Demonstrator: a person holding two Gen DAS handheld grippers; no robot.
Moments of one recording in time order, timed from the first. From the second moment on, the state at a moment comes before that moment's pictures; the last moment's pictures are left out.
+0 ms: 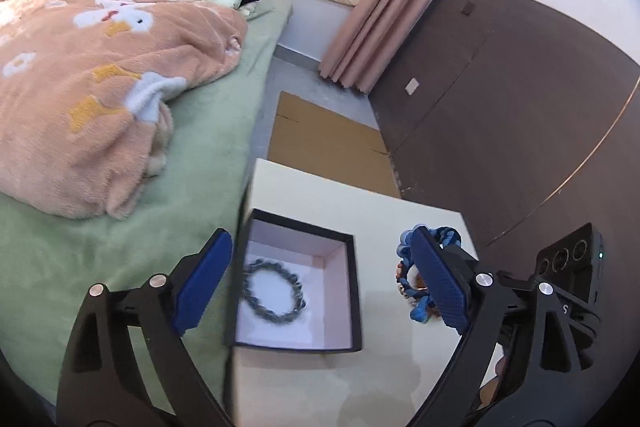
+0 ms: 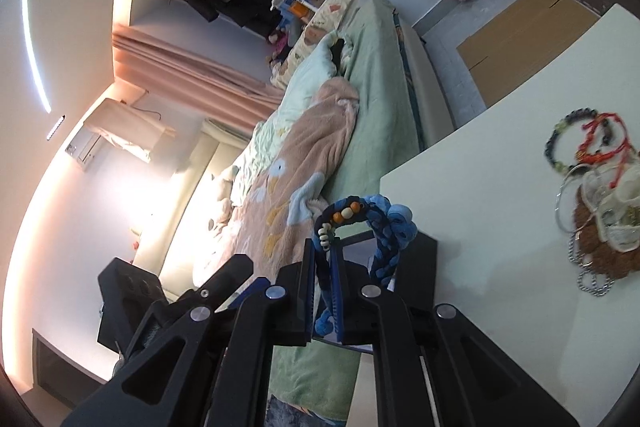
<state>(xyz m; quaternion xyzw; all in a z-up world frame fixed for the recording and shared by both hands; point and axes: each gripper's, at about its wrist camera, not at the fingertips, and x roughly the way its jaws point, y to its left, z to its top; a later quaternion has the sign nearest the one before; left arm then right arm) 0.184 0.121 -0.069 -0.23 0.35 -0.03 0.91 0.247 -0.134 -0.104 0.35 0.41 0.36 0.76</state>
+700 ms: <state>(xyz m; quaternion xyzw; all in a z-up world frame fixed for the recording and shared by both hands) 0.169 0.138 -0.076 -0.23 0.37 0.03 0.90 0.228 -0.145 -0.103 0.32 0.41 0.30 0.80</state>
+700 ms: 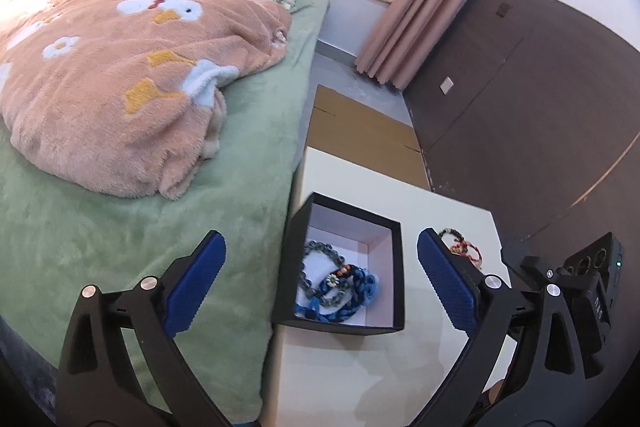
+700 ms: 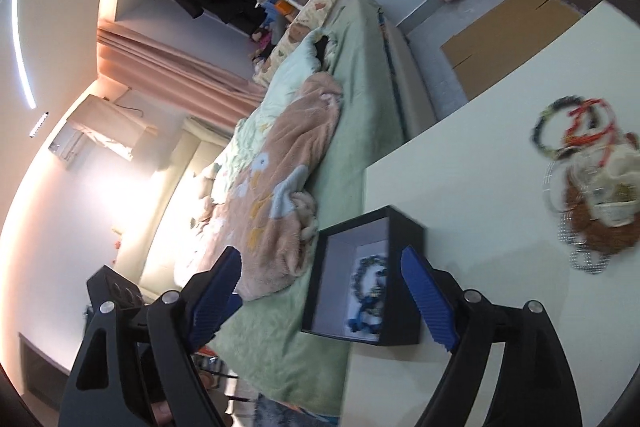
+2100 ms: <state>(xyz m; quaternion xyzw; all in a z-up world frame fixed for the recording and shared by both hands) 0.317 -0.107 -0.123 -0.11 0.50 -0.21 0.84 0.251 -0.330 -0.161 0.40 0.44 0.07 0.80</state>
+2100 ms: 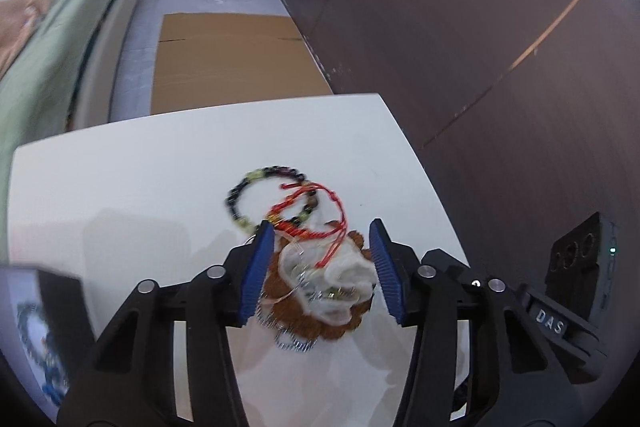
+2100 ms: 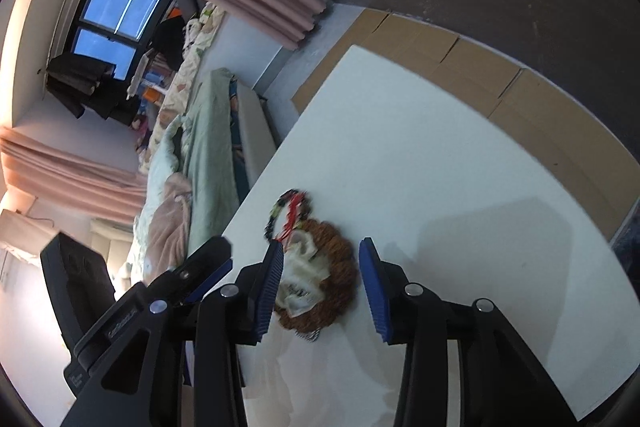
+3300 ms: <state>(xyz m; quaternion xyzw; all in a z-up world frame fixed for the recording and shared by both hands) 0.310 -0.086 -0.117 -0.15 0.47 -0.20 0.84 0.265 -0.325 -0.162 0.40 0.43 0.11 0.80</state>
